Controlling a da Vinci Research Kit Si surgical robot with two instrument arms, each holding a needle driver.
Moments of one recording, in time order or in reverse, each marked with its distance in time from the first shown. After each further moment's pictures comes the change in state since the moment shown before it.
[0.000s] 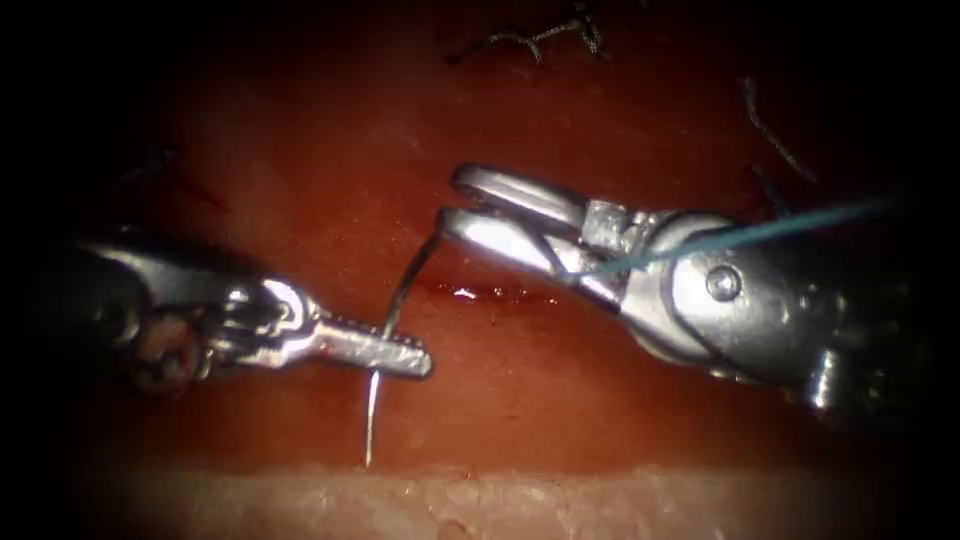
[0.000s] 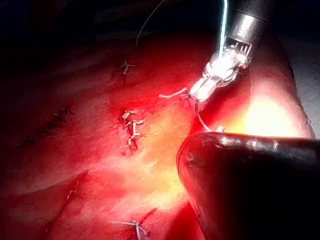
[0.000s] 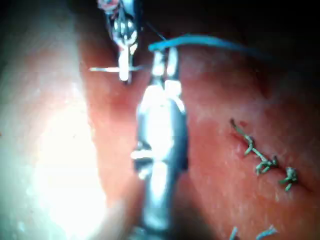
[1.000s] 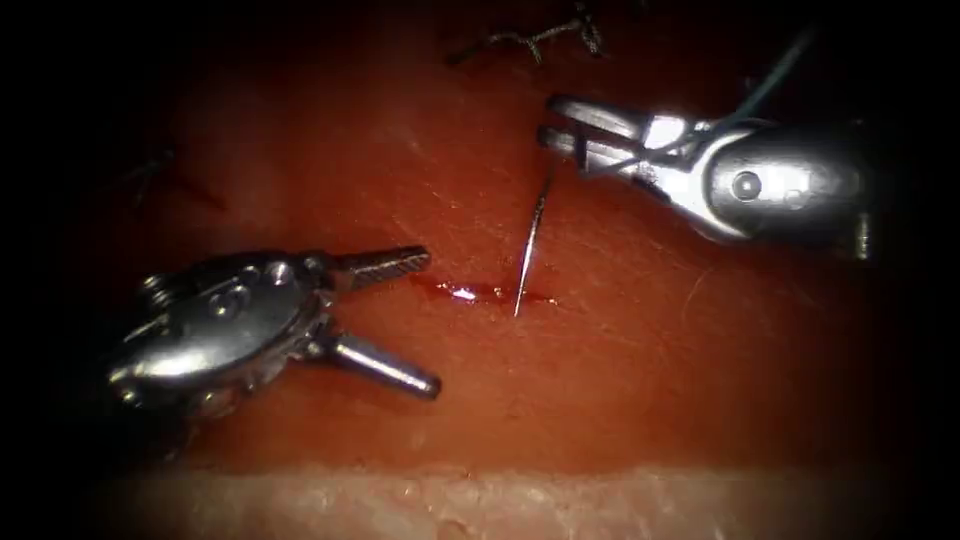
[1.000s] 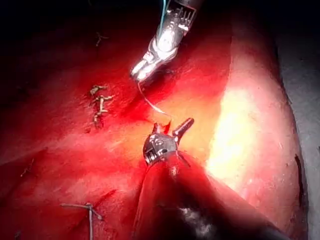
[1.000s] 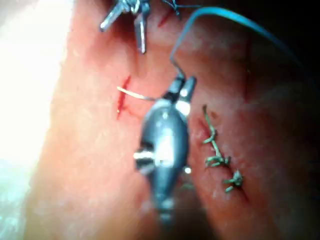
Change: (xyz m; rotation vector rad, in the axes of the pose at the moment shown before) right arm -0.006 0.006 -0.003 0.023 -0.144 -0.414; left arm 0.000 -0.007 0.002 0.087 -0.021 0.890
